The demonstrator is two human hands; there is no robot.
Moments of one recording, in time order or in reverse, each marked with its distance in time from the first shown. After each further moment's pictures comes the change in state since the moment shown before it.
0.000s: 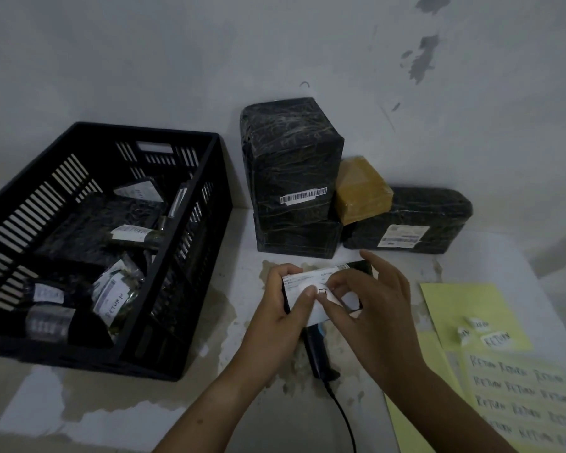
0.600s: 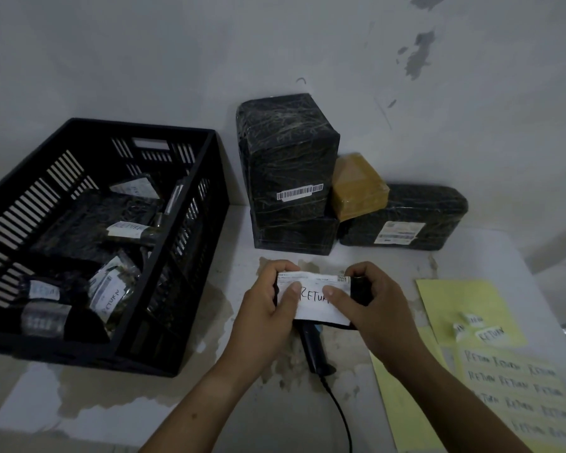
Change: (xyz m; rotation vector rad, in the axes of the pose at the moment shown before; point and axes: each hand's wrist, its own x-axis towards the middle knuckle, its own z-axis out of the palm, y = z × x) left_hand 0.004 -0.005 -0.007 0.161 0.094 0.057; right_hand 0.004 0.008 -0.004 0.497 -0.222 0.483
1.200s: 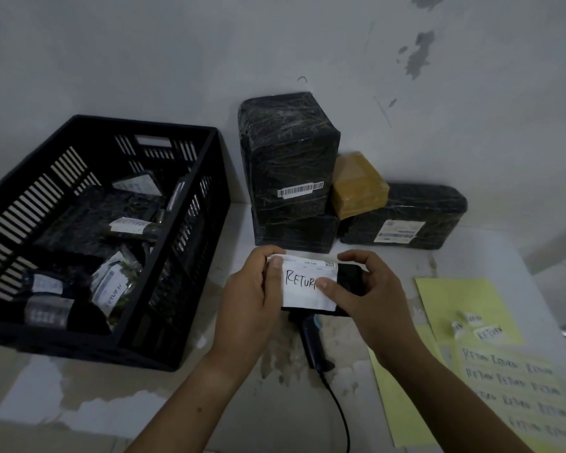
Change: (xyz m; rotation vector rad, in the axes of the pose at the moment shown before) left_hand -0.003 0.017 -0.007 0.288 0.241 0.195; right_hand -0.005 -0.011 0.000 0.254 -0.004 0.088
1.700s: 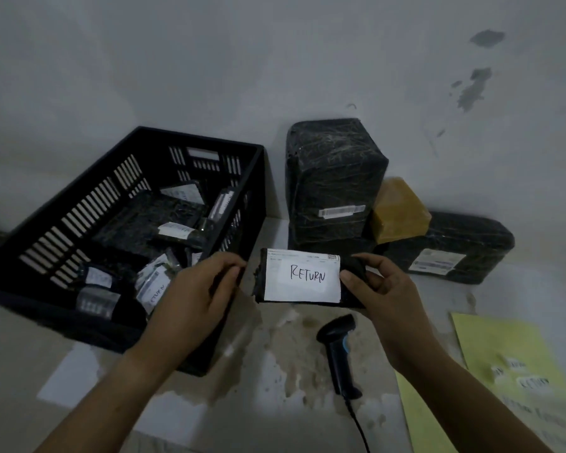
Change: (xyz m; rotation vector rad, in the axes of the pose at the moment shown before) left_hand 0.021 -0.038 -0.119 0.300 -0.086 0.153; right_hand 0.018 -0.022 0.027 0.213 -0.106 0.036
